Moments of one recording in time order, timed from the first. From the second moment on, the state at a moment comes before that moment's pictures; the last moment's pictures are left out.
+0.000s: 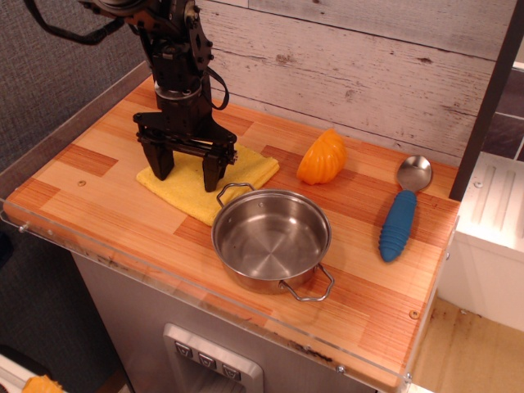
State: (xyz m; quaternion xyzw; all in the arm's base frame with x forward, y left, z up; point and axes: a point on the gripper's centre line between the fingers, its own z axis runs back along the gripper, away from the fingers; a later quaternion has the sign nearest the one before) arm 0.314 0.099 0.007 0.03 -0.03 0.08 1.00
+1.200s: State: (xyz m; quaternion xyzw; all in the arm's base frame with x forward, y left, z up) arm 0.220 0.117 0.009 0.06 0.06 0.10 0.99
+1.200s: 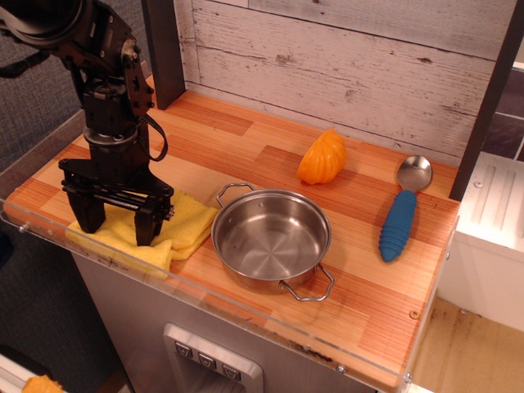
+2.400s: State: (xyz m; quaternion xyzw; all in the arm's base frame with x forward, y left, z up) arm 0.291 0.100 0.109 -0.01 -0.07 0.05 1.00
